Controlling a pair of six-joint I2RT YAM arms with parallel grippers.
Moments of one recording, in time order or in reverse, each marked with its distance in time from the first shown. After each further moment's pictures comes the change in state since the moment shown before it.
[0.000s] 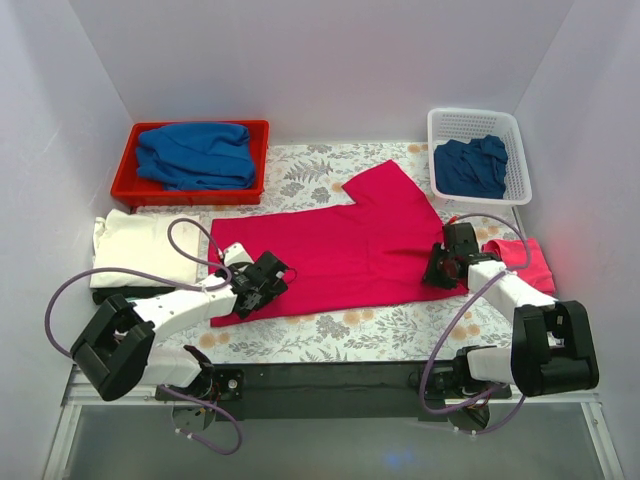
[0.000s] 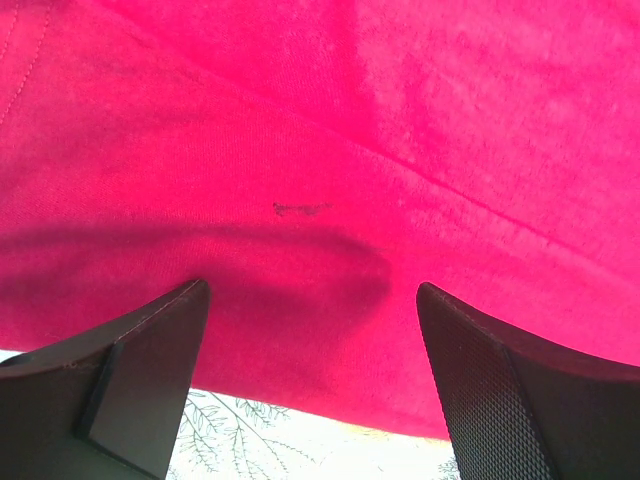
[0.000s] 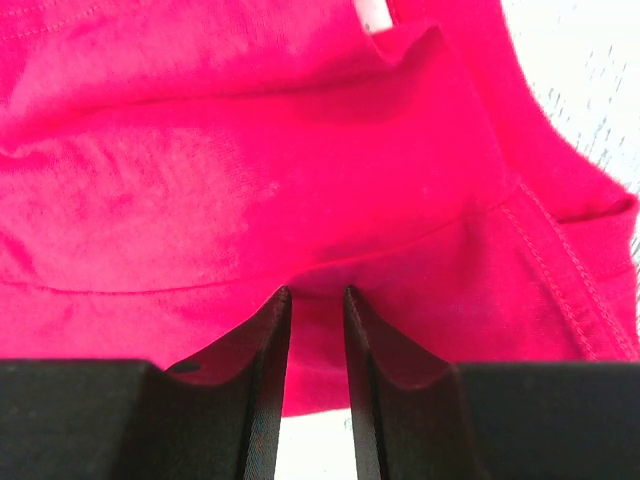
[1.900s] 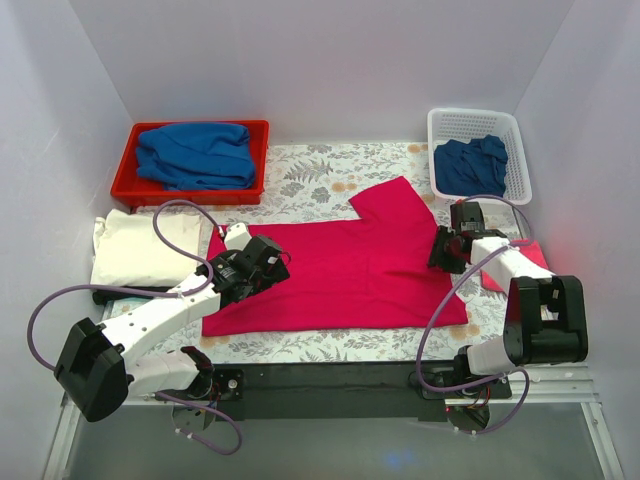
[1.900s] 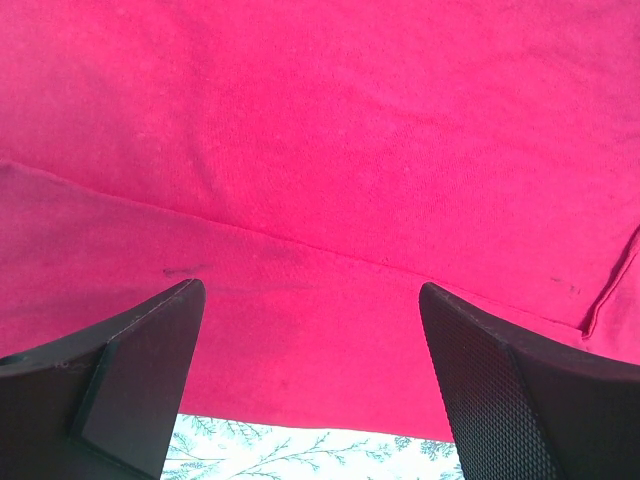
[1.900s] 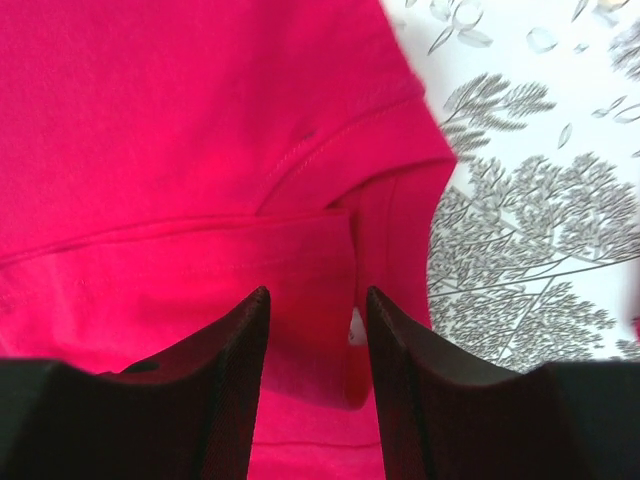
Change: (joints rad) left arm 0.016 -0.149 0.127 -0.064 0.013 0.229; right arm -0.087 0.131 0.191 -0.090 0.018 -0.099
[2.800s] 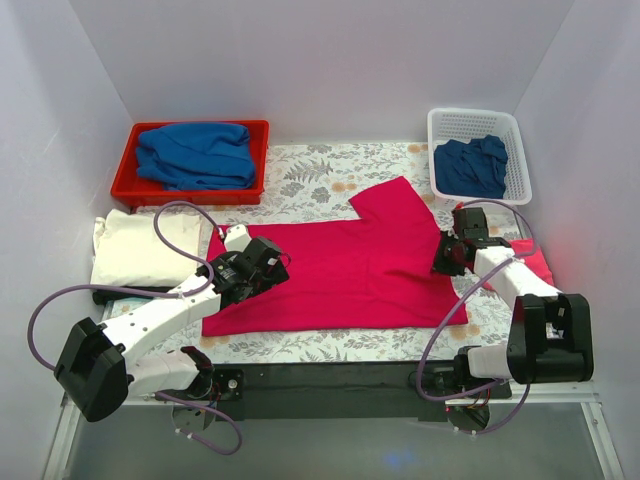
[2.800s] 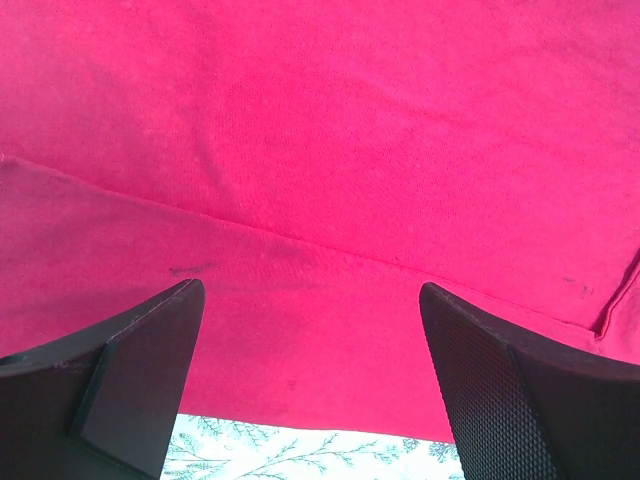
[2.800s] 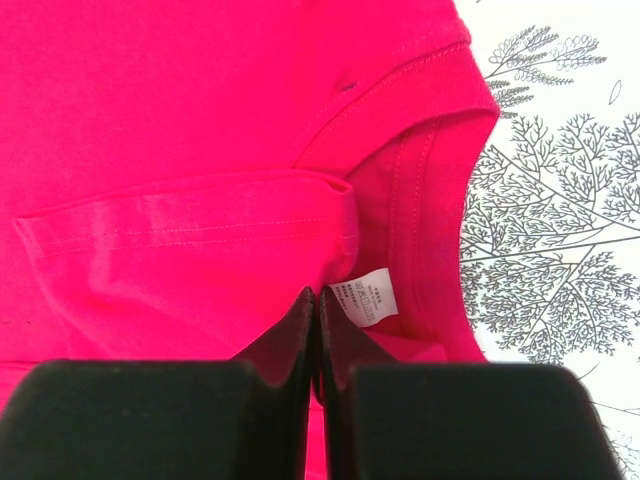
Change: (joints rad) left arm 0.000 0.000 -0.014 0.003 0.000 0.000; right arm 0.000 -0.096 -0.067 0.001 -0.083 0.017
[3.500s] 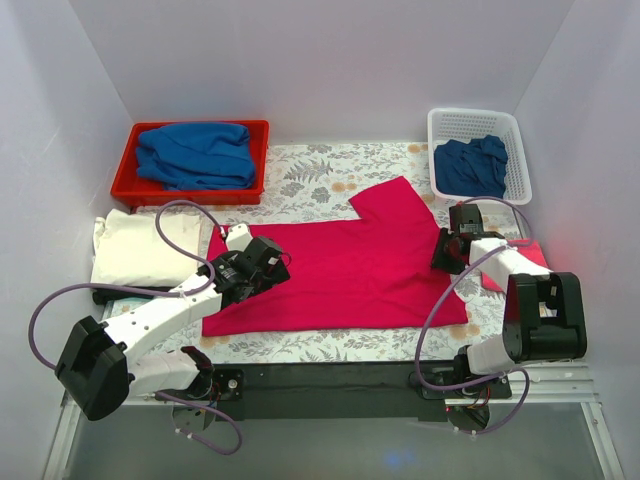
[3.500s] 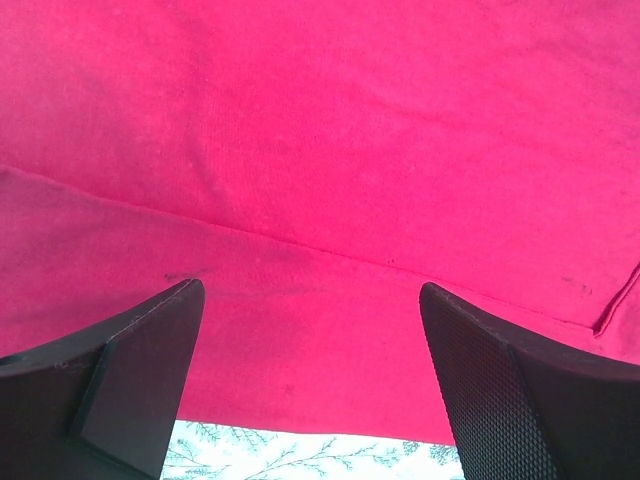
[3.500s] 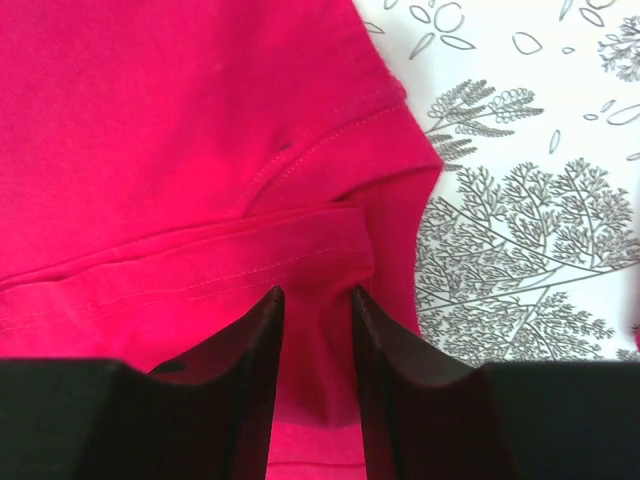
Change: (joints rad) left arm 0.000 0.009 0.000 0.020 0.002 0.018; right arm 0.000 0.109 0.027 0.028 0.102 -0.007
